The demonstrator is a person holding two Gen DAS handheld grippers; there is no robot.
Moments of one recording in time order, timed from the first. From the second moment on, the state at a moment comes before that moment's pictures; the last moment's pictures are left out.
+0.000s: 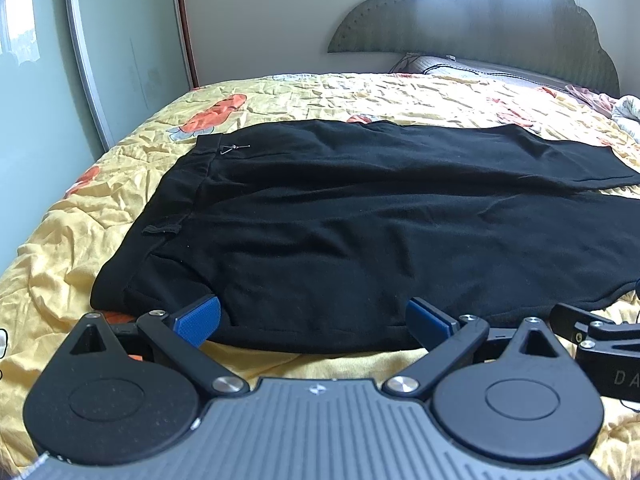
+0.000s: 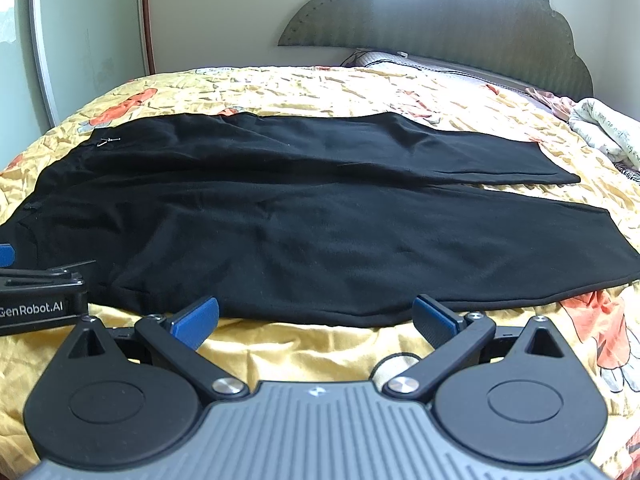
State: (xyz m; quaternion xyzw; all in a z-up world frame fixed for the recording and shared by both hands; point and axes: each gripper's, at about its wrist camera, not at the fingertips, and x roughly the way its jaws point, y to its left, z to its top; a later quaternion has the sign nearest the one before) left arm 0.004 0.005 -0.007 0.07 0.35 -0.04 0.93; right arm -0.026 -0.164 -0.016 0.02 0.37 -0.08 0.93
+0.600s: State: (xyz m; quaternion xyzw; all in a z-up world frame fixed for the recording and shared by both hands) left arm 0.003 0.005 -0.009 0.07 0.34 -0.04 0.94; right arm -0.027 -0.166 -0.019 0.03 0.37 -0.08 0.93
